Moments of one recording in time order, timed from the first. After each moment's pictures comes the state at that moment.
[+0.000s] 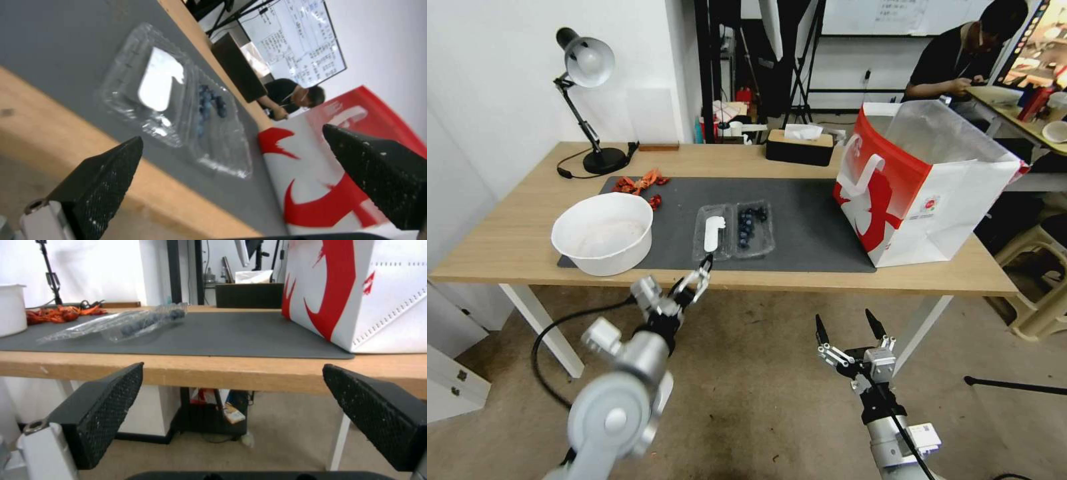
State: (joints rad) left arm 1.34 -1.29 -0.32 -2.20 -1.30 0.19 -0.38; right arm -1.75 1.34 0.41 2.03 0.14 0.33 0.05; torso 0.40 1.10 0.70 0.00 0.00
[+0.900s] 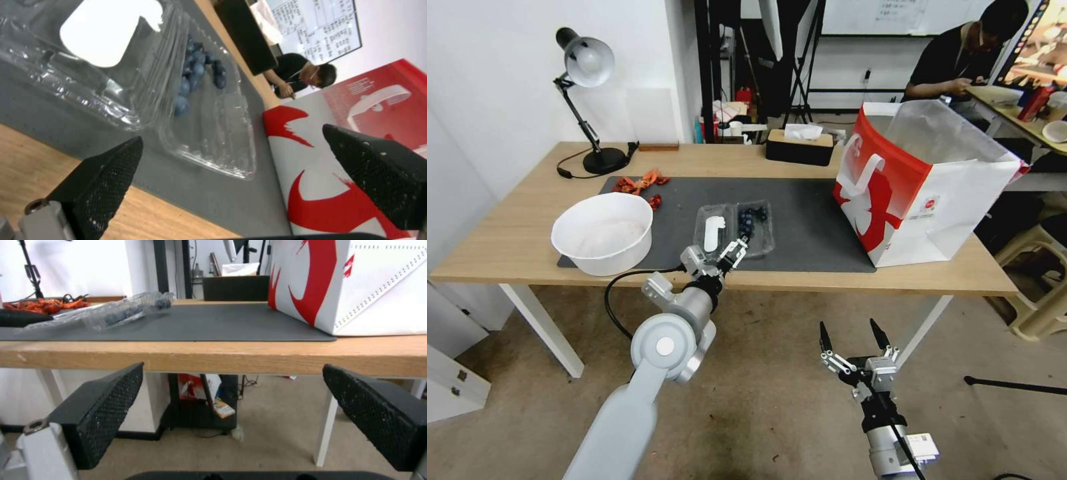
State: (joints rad) left arm 1.08 -1.35 -0.17 -1.99 -1.35 0.21 -0.51; right arm -1.76 1.39 0.43 2.00 0.11 0.35 0.05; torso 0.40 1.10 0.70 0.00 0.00
